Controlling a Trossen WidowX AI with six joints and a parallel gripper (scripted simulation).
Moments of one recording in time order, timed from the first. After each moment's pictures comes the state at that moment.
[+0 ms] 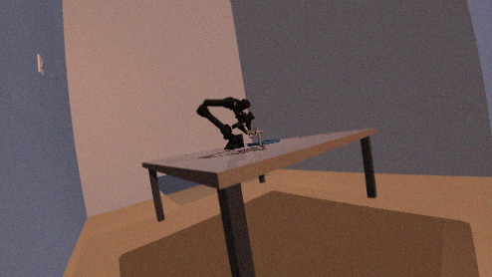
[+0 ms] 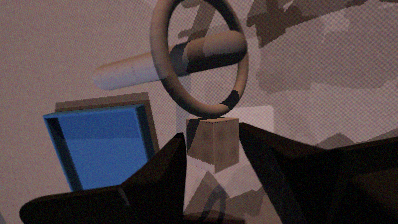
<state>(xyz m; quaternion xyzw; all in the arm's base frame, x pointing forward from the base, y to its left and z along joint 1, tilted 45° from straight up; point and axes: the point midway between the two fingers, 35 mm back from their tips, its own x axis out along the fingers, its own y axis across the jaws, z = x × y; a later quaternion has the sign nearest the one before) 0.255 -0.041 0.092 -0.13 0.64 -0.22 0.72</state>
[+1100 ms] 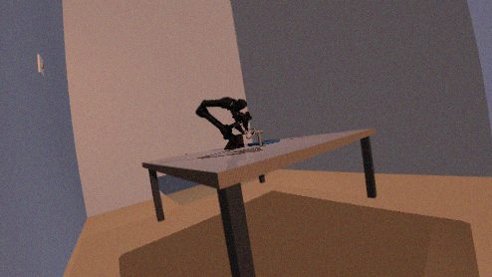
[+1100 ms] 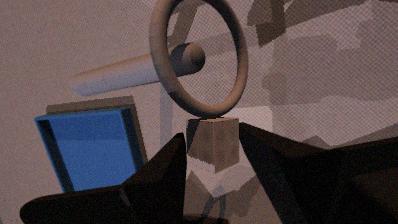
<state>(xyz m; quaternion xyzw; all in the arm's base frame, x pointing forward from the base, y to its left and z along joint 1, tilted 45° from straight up) 0.253 -0.060 0.112 -0.13 0.64 -0.22 0.72</state>
